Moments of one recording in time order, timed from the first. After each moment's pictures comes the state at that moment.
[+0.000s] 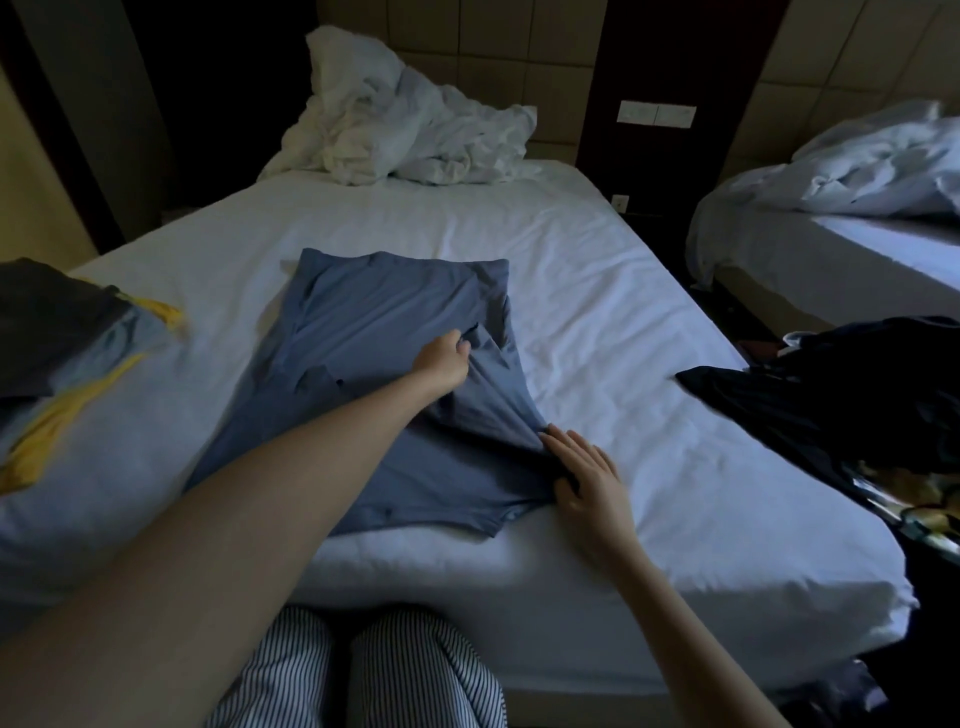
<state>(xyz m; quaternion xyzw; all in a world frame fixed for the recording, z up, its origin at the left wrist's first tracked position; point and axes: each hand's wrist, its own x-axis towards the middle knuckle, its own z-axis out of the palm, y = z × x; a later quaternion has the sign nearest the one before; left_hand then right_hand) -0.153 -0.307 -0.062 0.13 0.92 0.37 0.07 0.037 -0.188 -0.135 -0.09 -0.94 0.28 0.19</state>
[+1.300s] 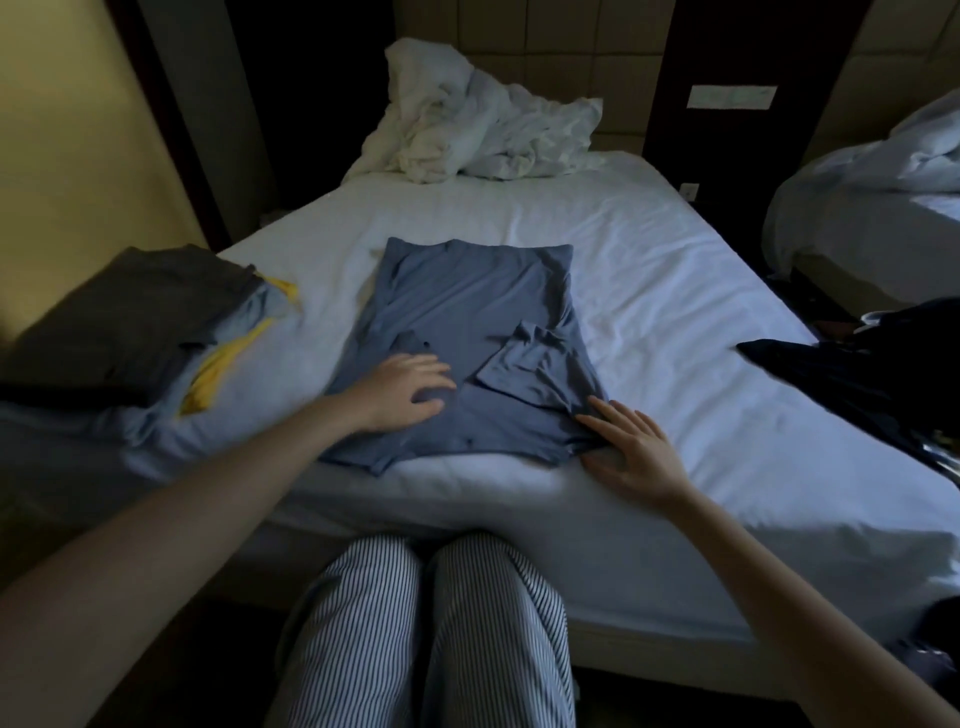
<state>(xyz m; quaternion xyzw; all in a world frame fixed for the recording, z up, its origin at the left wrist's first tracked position) -0.090 -0.484 -0.069 0.38 0.92 0.06 0.04 0.051 -0.189 -0.134 0.02 -0.98 0.15 0.12</state>
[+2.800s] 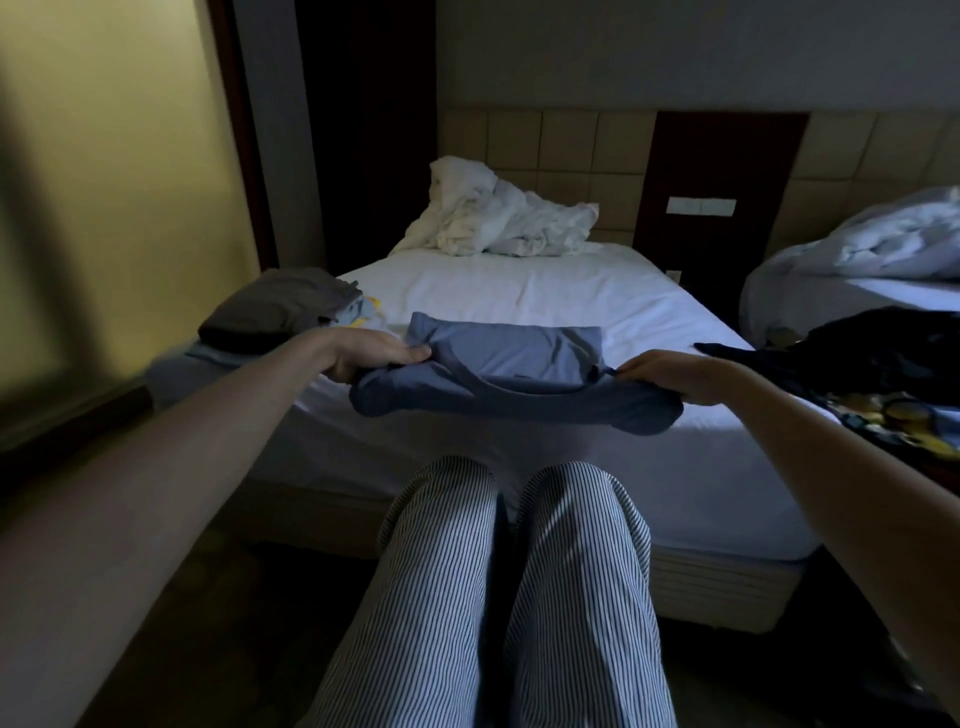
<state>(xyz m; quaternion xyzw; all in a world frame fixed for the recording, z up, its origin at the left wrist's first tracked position) 0.104 -0.617 0.008 0.18 0.87 0.37 0.28 0.216 -0.280 0.002 -0.07 -0.91 0.41 -0.06</state>
